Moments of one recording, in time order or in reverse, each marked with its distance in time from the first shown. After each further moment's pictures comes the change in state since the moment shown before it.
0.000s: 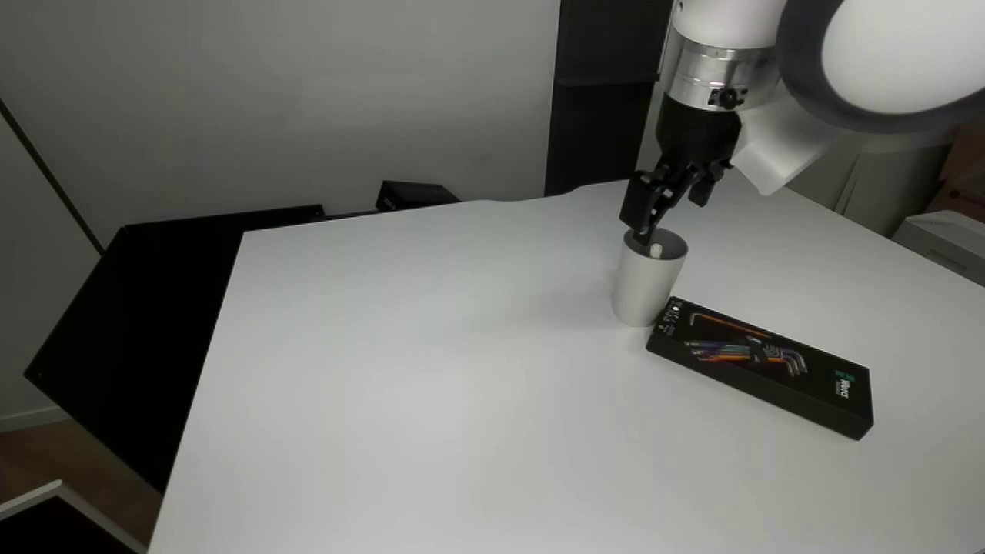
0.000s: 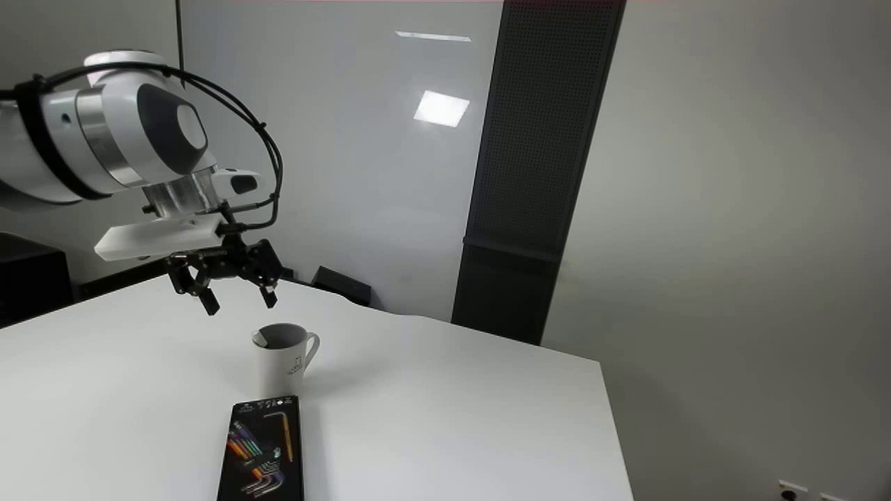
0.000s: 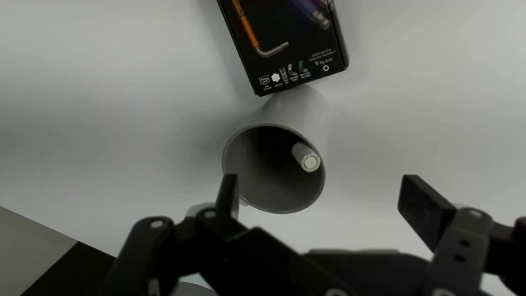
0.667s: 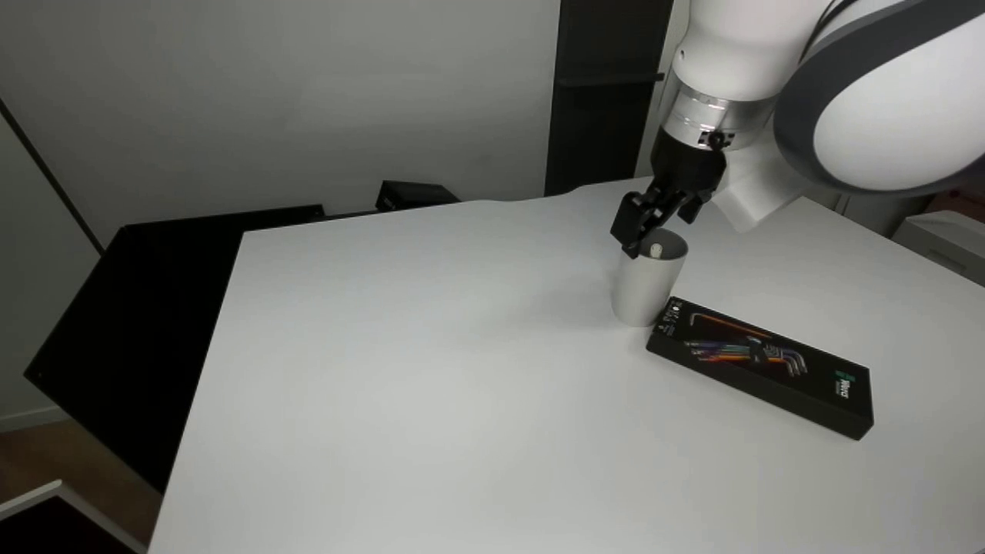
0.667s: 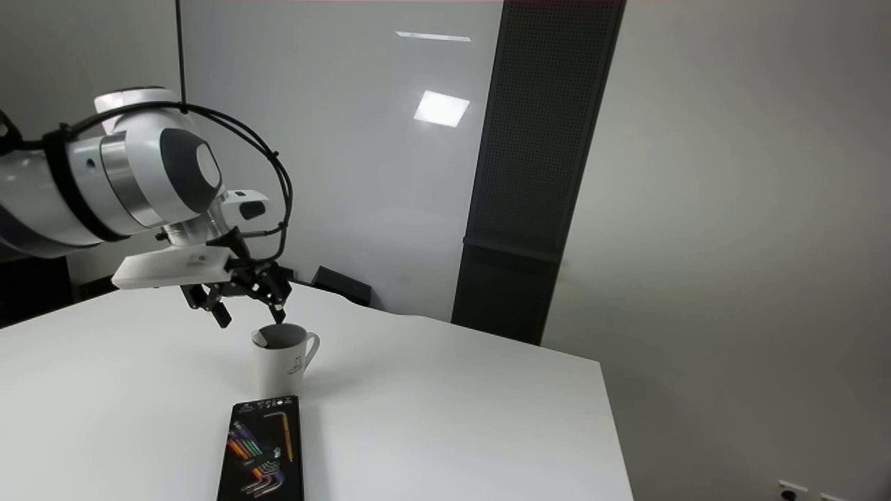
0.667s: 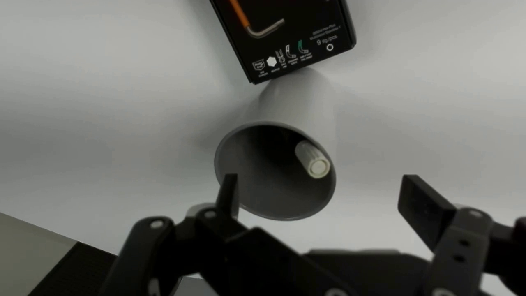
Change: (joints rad) arm 0.053 0.080 -0.094 -0.006 -0.050 0.171 0.097
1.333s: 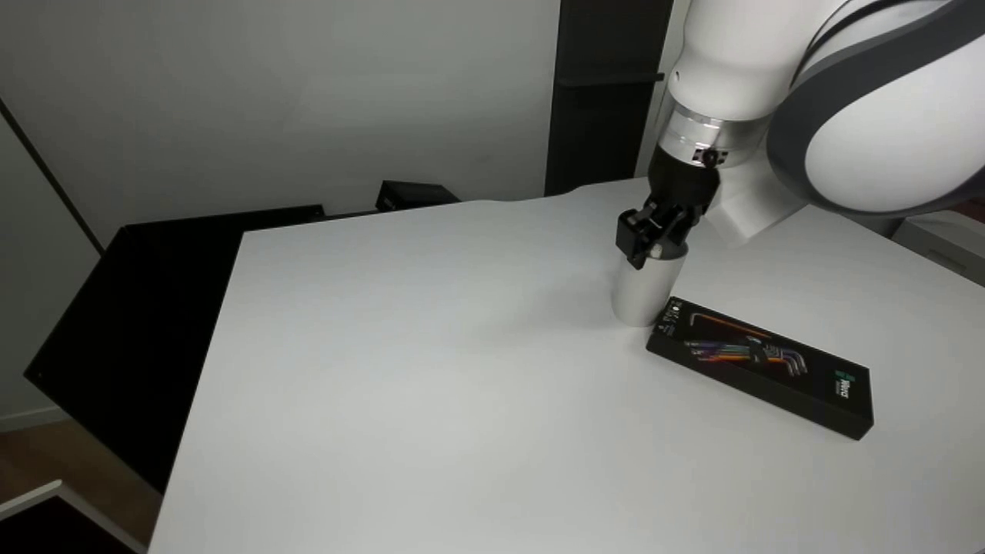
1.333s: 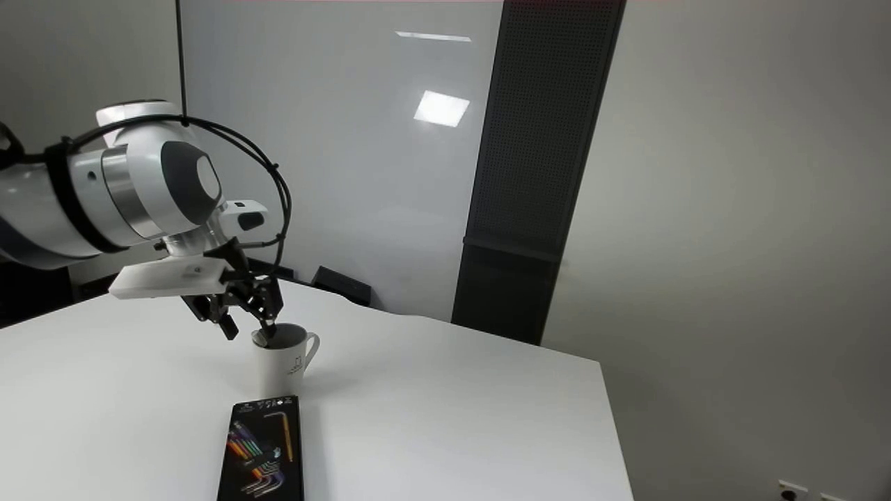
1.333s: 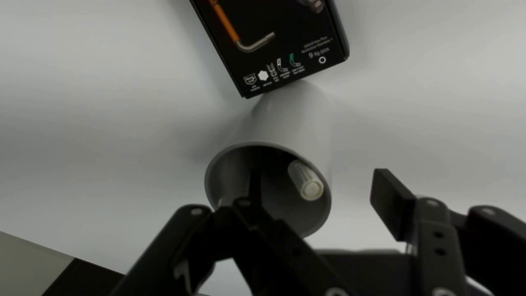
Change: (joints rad) arm 0.004 0.026 -0.003 0.000 0.002 0.010 0.032
